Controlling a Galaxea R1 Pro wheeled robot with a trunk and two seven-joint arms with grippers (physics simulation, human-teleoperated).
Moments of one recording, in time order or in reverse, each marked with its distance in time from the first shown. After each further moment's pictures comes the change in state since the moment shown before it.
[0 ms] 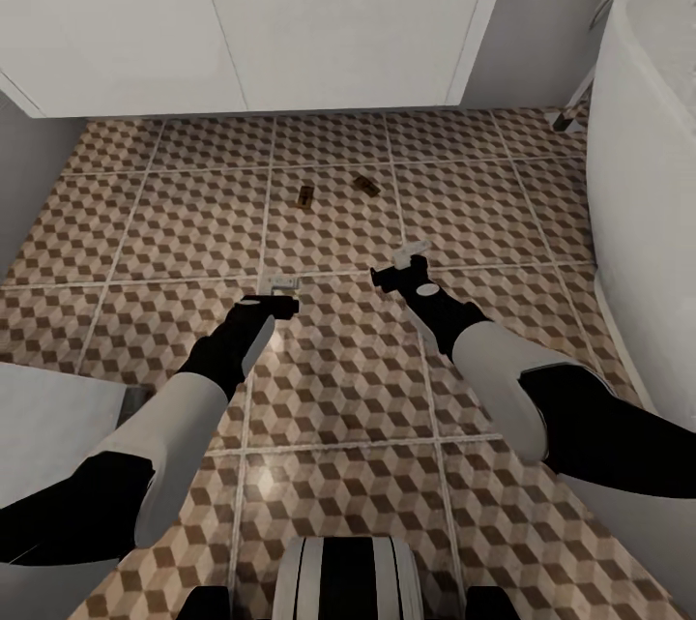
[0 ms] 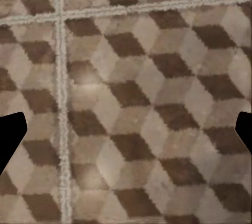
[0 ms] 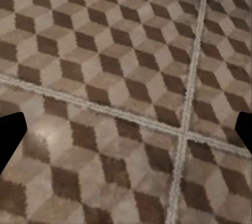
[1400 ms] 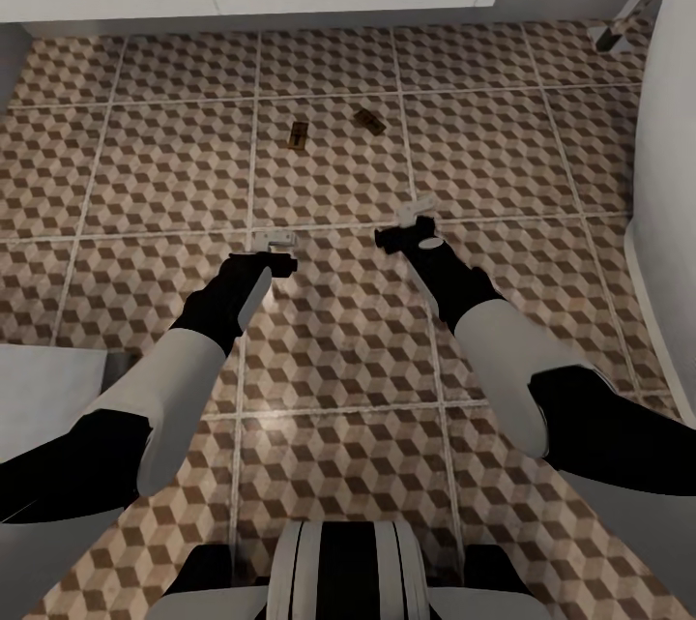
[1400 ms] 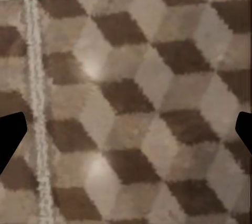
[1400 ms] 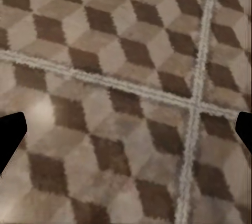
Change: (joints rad) left arm -0.148 -0.002 0.001 -0.031 0.000 0.102 0.000; right arm -0.011 0.000 0.003 -0.311 -0.006 0.286 0.000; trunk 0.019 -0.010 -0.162
